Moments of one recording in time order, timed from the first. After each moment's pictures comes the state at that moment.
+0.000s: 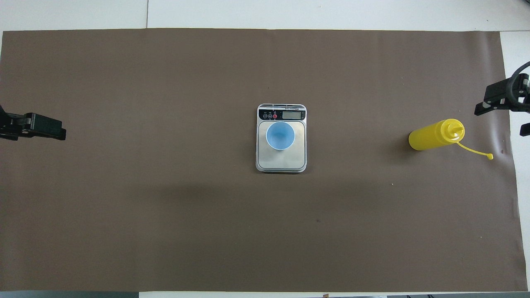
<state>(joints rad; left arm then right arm) -0.05 -0.05 -0.01 -1.65 -0.01 1.58 0.02 -0.11 0.06 0.01 -1.45 0.09 1.43 0.27</state>
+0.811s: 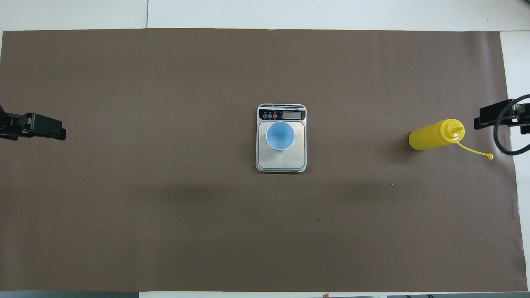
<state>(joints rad) -0.05 -0.05 -0.01 -1.65 -0.01 1.58 0.02 -0.08 0.00 -0.02 -1.61 0.03 1.57 0.02</state>
